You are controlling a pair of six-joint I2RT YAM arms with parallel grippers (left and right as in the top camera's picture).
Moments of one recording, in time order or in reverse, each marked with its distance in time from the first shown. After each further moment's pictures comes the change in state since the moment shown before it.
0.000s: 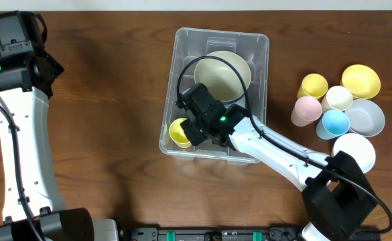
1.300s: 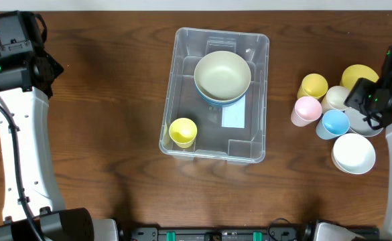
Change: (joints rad) left arm 0.000 0.000 0.000 0.000 0.000 0.000; right arm -1.028 -0.390 0.156 -0.562 0.245 0.117
